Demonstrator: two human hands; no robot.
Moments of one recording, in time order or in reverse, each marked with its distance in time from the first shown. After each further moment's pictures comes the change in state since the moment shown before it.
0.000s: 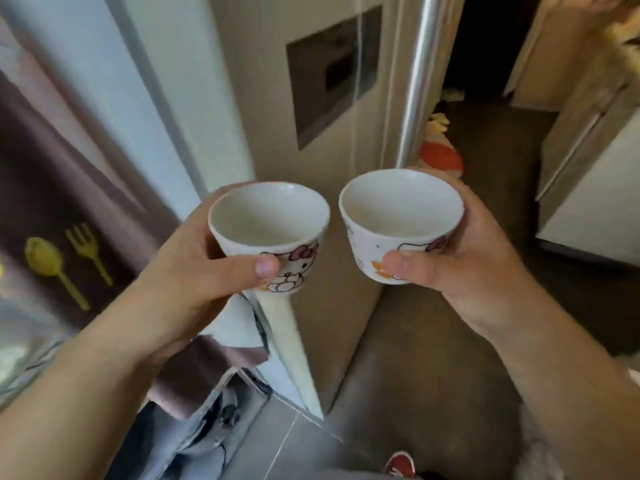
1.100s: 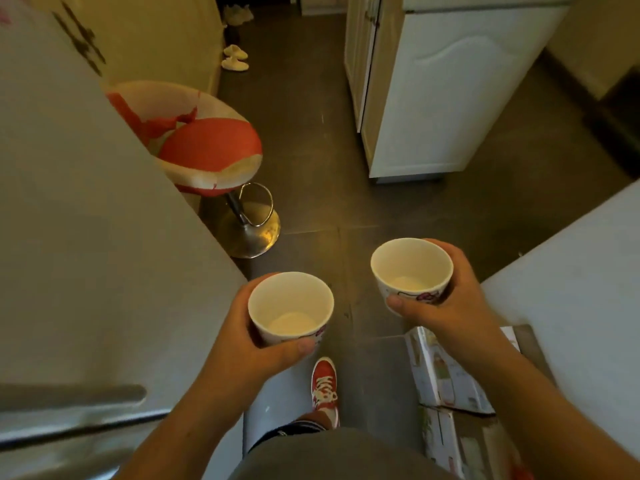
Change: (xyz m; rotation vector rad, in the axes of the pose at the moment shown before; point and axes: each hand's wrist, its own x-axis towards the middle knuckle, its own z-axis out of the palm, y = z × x) left_hand 0.427 -0.262 0.353 0.240 -0.337 -0.306; right_hand 0.057 0.211 -0.482 -0.353 0.824 0.495
